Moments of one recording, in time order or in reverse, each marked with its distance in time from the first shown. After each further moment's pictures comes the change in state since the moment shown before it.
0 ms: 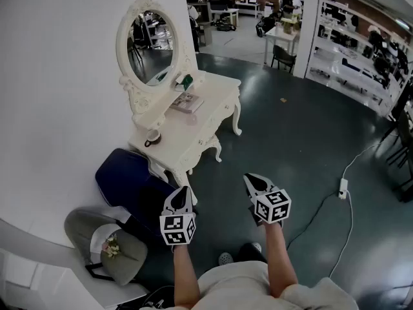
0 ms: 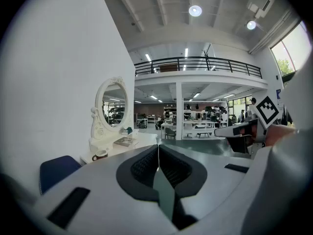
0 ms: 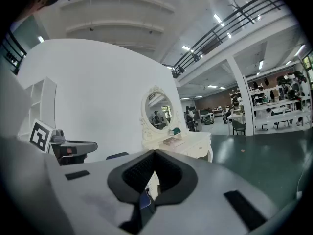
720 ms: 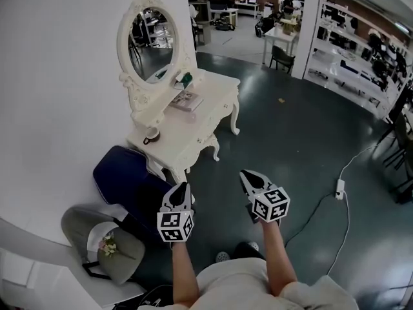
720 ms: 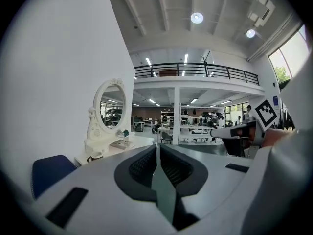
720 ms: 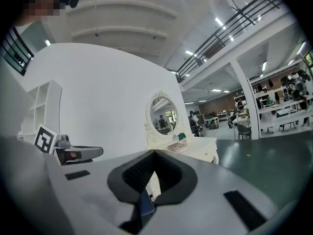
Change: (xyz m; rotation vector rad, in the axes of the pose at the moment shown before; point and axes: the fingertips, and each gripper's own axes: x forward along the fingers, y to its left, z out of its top) left arm 0.000 0.006 0.011 -0.028 -0.051 -0.049; right arm 0.008 0.022 0.020 -0.013 -0.069 0.051
